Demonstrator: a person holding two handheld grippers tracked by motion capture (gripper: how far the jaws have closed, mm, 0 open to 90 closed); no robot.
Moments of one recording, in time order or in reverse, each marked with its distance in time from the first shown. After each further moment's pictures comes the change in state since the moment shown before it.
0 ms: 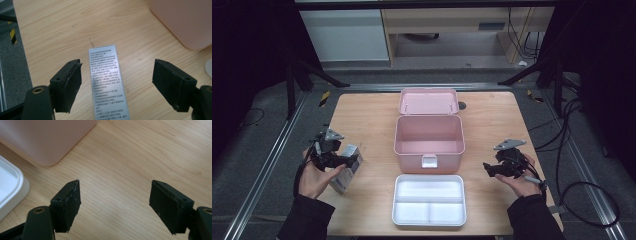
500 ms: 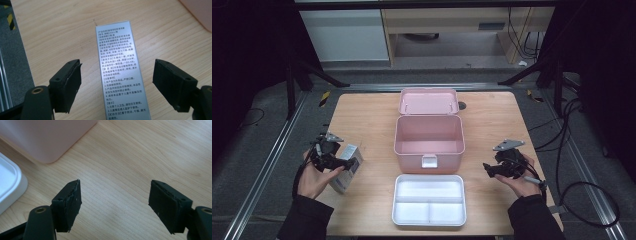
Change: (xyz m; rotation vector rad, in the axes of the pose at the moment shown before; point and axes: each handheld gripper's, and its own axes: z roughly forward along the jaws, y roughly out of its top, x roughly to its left) left arm 0.010 -0.012 0.021 0.111 0.011 -0.012; right arm 0.001 -0.001 0.001 0.005 -0.006 -0.032
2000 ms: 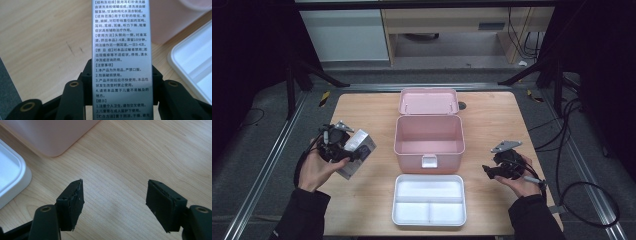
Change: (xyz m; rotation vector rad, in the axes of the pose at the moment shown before) left arm -0.029 0.051 -0.045 0.016 -0.140 0.102; right arm 0.001 -0.001 0.004 0.024 0.037 -0.041
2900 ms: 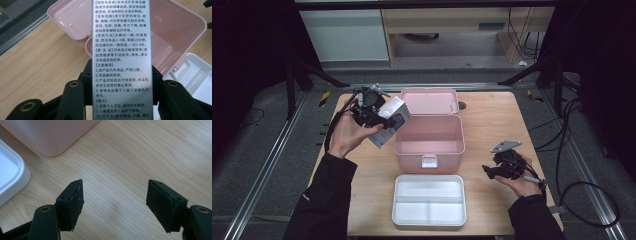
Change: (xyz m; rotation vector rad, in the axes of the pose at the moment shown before) left arm -0.047 0.125 -0.017 -0.097 -0.072 0.152; right arm -0.001 0.000 0.001 0.000 0.000 -0.013
